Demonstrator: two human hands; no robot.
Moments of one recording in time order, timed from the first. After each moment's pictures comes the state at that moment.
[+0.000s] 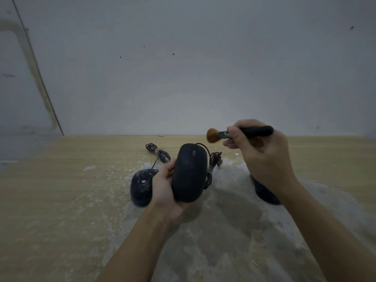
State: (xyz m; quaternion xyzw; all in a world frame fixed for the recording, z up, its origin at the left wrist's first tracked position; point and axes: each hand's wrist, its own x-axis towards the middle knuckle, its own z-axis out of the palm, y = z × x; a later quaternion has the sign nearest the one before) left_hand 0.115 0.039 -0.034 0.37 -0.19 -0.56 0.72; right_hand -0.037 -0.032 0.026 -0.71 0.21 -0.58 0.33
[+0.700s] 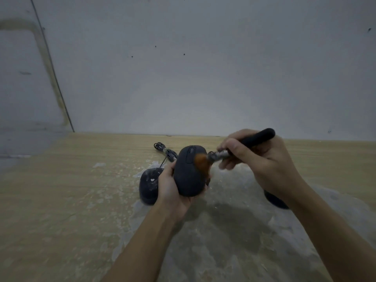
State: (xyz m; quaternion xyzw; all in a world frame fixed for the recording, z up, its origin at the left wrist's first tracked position) left_hand 0.118 0.035 -0.033 0.36 -0.15 -0.53 0.75; right_hand -0.033 -0.017 0.032 -0.77 0.12 -0.45 0.43
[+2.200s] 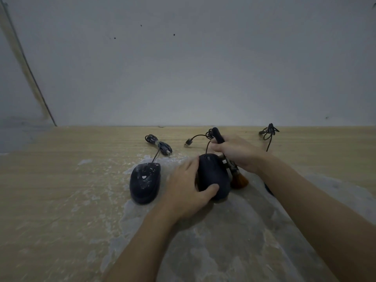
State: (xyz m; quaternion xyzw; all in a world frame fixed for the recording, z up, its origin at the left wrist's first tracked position) left_hand 0.124 0.022 -0.054 0.70 -0.64 -0.10 0.30; right_hand 0.019 -0.090 -0.001 -0.73 0.45 -0.23 0.47
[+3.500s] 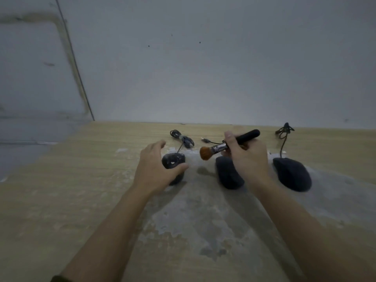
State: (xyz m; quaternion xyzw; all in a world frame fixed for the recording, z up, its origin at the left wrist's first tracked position) left_hand 0.192 0.088 -0.032 0.77 -0.50 0.00 0.39; right_hand 0.021 0.000 -0.002 -0.63 0.41 -0.50 0.44
